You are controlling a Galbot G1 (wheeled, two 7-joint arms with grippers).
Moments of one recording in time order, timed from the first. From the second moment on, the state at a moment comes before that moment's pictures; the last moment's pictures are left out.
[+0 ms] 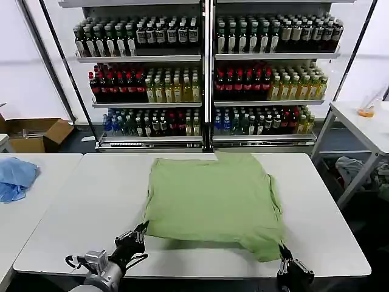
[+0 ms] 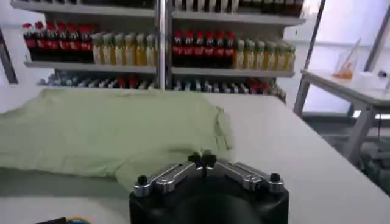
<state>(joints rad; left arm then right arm) 1.53 -1.18 -0.45 -2.19 -0.49 0.47 -0.10 -1.87 1.23 0.53 2.38 0.23 -0.26 0.26</state>
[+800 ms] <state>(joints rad) 1.25 -1.21 -0.37 -1.94 -0.50 0.44 -0.12 -1.41 1.11 0.46 2.04 0.30 -0.26 0.25</state>
